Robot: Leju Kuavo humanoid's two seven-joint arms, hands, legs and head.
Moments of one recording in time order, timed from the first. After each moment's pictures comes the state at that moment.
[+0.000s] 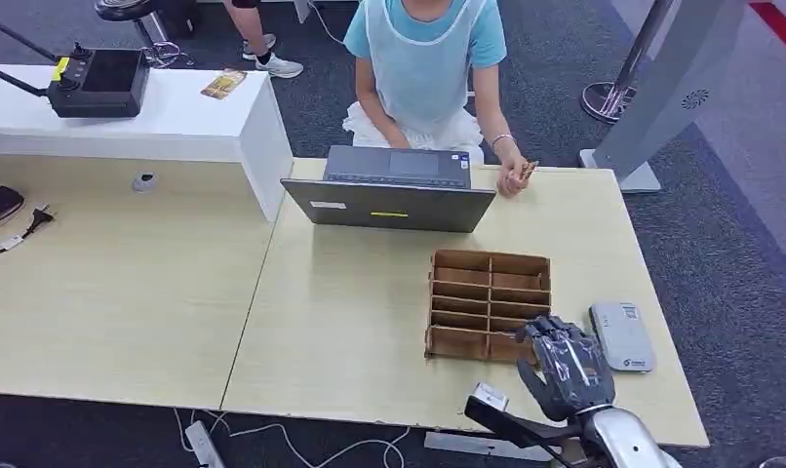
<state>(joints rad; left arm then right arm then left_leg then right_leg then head) -0.07 -0.24 1.12 -0.23 -1.32 0.23 0.16 0.07 -0.41 0.48 -1.85 1.28 -0.04 0.21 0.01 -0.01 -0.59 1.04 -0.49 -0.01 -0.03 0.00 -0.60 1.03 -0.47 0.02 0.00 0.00</state>
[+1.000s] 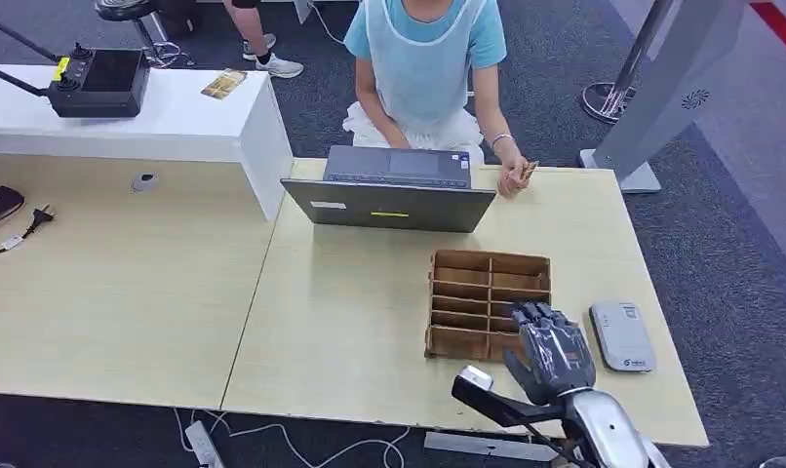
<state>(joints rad) -0.07 -0.24 1.12 -0.23 -1.33 0.23 0.16 -0.01 -0.34 0.50 -1.73 1.27 -0.04 0.22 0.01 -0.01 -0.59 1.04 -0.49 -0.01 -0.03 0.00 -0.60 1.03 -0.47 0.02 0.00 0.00</state>
